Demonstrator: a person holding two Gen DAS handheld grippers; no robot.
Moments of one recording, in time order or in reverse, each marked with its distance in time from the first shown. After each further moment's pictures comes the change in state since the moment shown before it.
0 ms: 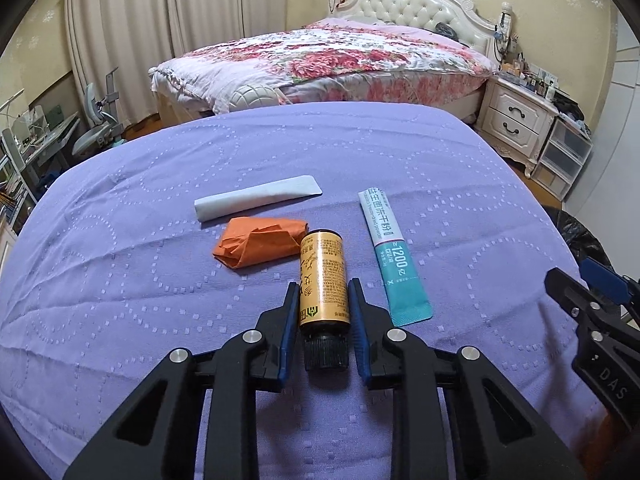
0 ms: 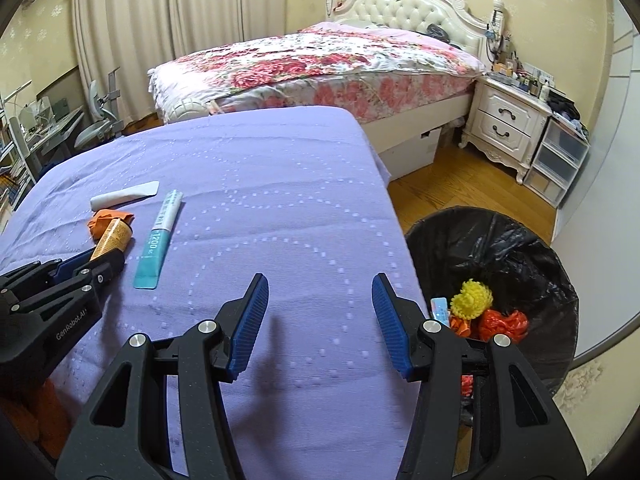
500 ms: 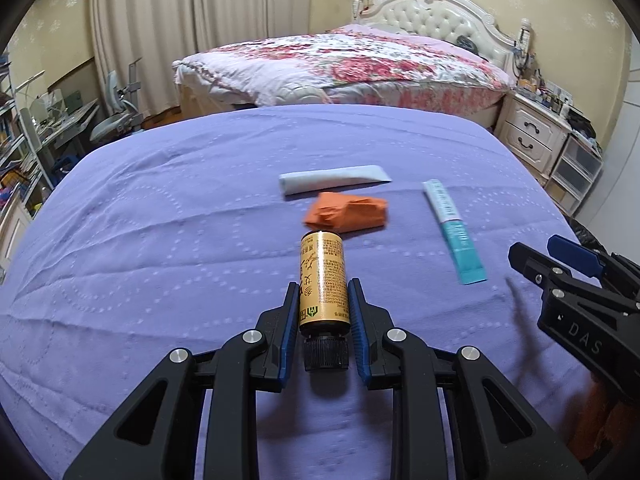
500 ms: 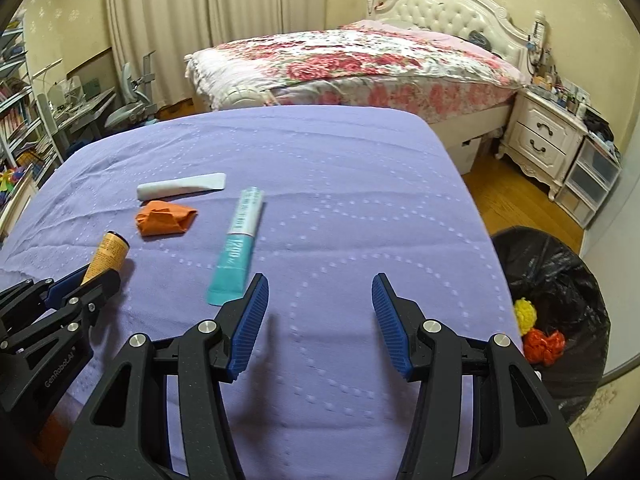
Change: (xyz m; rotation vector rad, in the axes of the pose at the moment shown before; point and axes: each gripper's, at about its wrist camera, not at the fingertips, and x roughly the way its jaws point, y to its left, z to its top) left arm -0.022 0.054 -0.018 -0.069 -0.017 0.042; right arm 0.011 0.059 0.009 -0.087 0.016 0.098
